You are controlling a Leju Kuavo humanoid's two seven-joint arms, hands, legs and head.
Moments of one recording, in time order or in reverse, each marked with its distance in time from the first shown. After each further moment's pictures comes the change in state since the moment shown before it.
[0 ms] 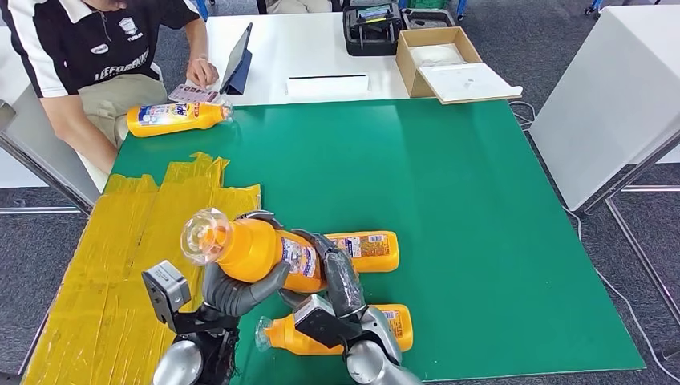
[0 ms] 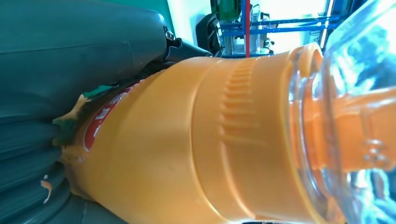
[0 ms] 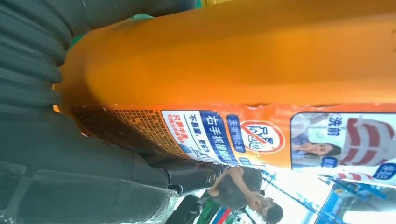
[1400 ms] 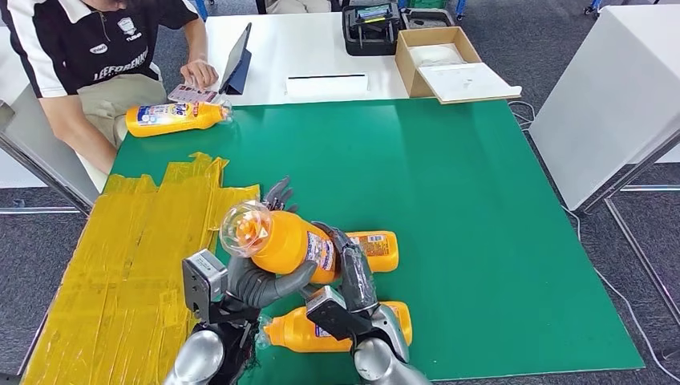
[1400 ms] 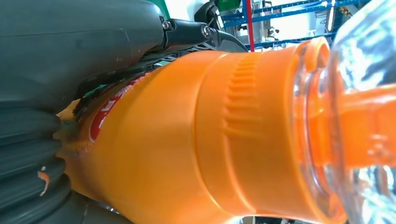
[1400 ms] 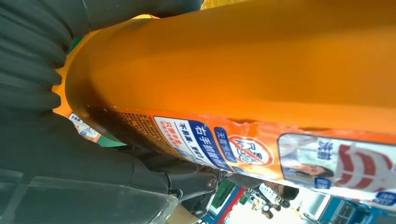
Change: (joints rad) left arm -0.092 0.000 -0.114 0.072 -0.032 0.030 0.042; right arm -0.007 -0.026 -0.003 0.005 -0.020 -0.061 0.033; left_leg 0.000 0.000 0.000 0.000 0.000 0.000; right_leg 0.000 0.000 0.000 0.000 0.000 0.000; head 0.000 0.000
